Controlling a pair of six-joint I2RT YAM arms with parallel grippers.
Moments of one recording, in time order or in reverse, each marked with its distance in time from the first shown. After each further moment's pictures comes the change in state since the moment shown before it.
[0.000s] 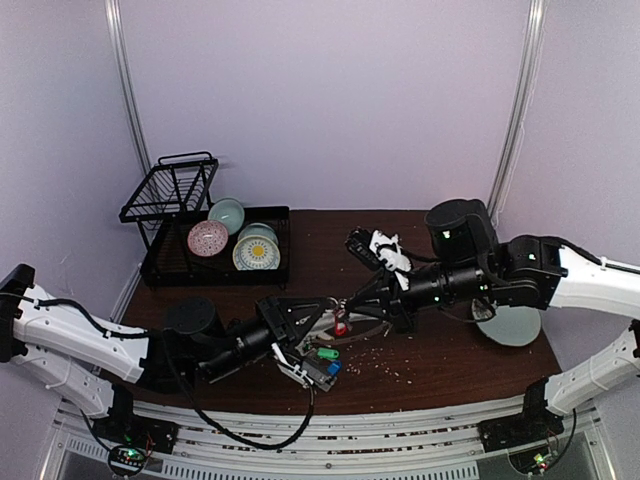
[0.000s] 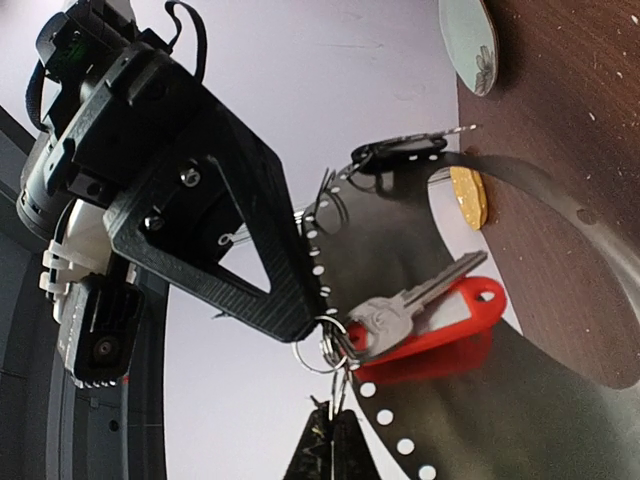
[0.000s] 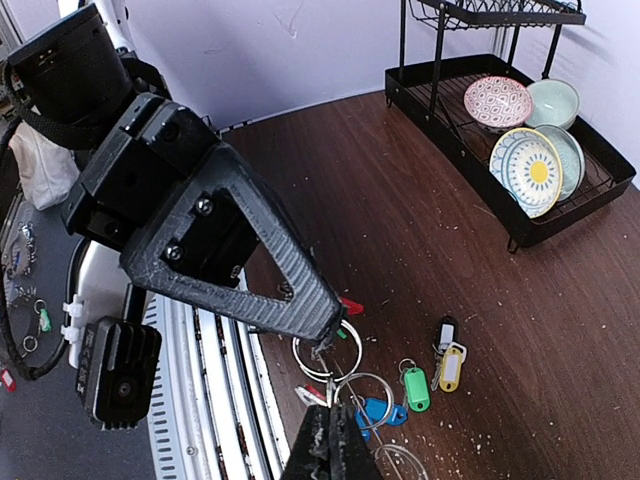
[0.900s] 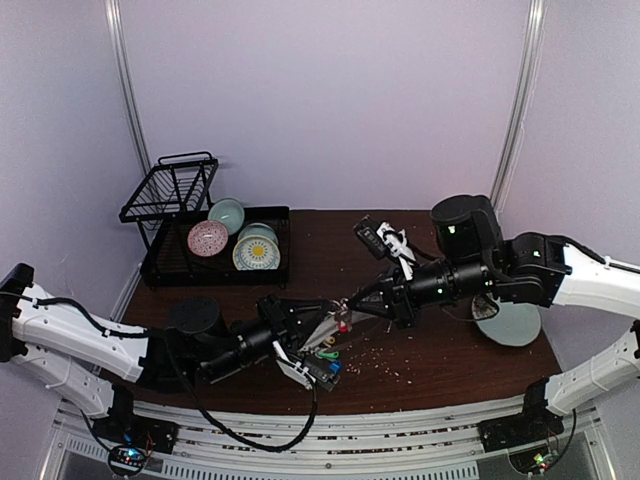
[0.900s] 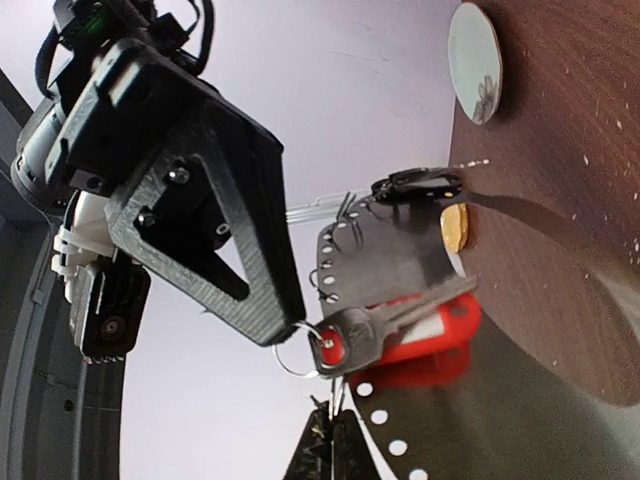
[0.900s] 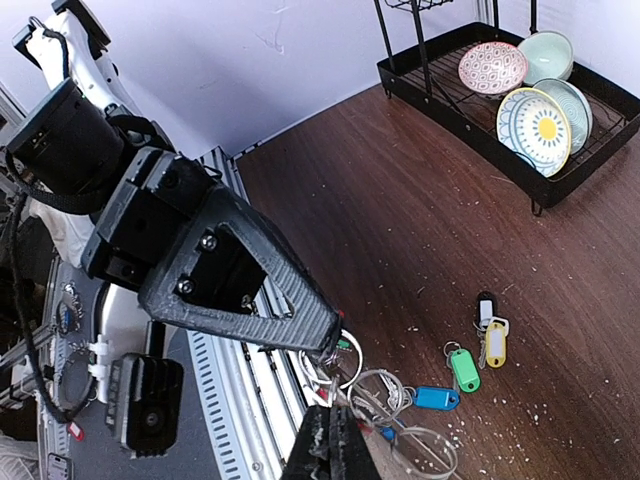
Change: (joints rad) left arm -0.009 0.002 0.014 -0.036 -0.013 -0.131; right arm -0.018 -0.015 0.005 -0.010 -0.052 0.229
